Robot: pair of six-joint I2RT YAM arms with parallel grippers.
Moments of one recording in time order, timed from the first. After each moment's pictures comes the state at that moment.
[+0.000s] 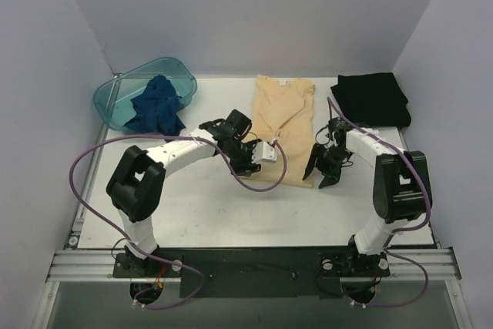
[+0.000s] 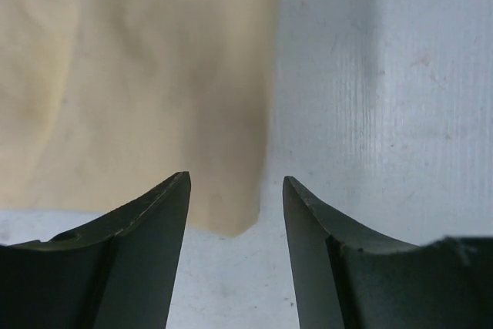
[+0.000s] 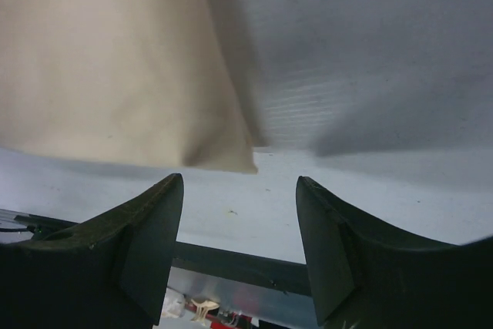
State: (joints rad) left arm -0.68 1.82 1.38 -0.61 0.46 0.85; right arm 0.12 1.67 1.04 -0.82 -0.26 0.48
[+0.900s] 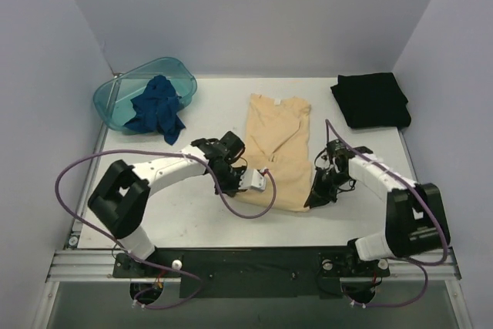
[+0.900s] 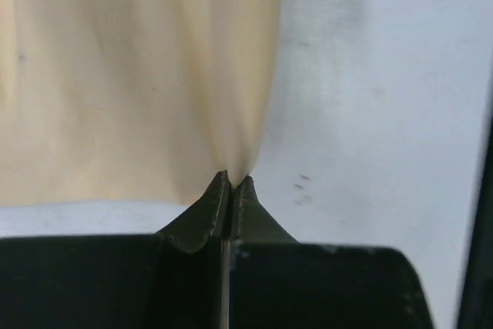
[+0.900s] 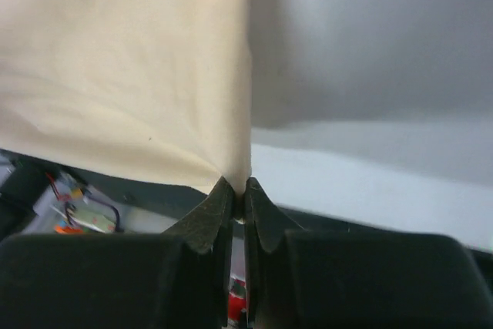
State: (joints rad) left arm -0.75 1.71 1.13 -0.70 0.39 0.91; right arm 0.18 1.48 0.74 -0.77 -0.37 0.55
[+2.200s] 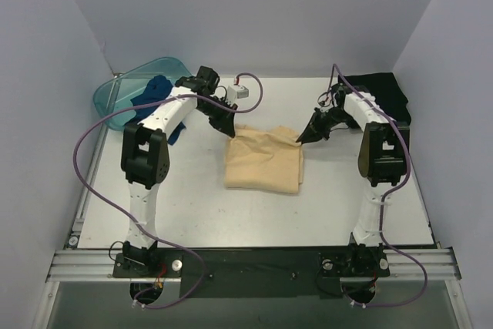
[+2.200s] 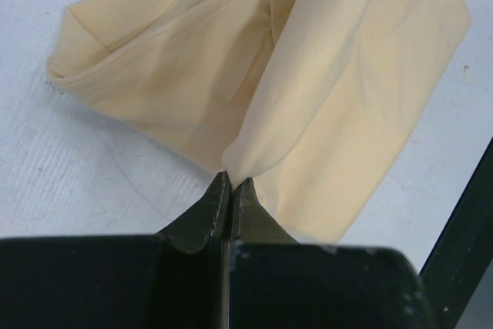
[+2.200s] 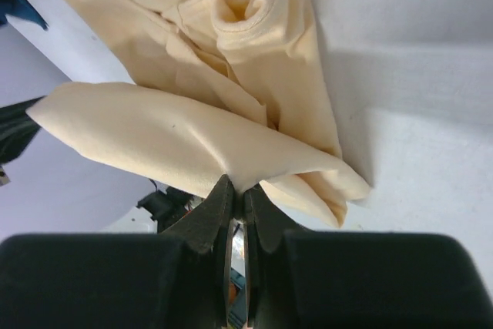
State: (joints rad) left arm -0.36 2.16 1.94 -1.00 0.67 0.44; right arm 0.06 2.09 1.61 -1.03 -0.64 0.49
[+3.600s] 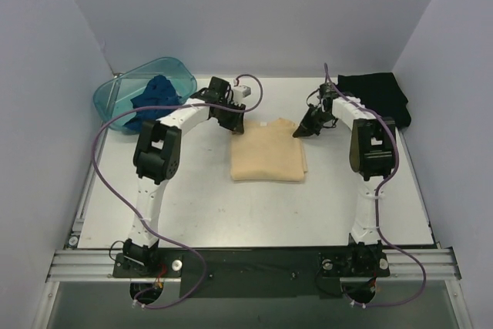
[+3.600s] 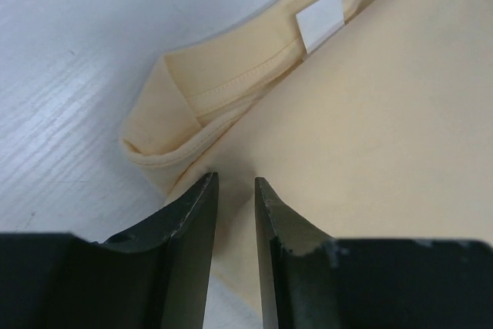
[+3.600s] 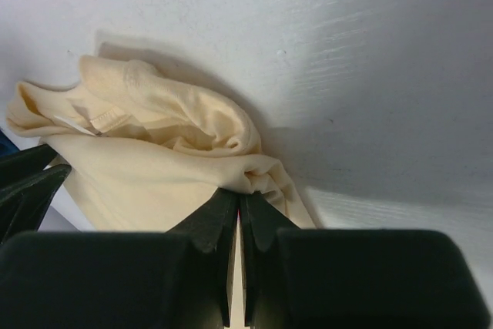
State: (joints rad) left arm -0.41 2.31 1.84 -0.51 0.43 0.04; right arm 0.11 2.23 1.65 -0.66 -0.38 0.64
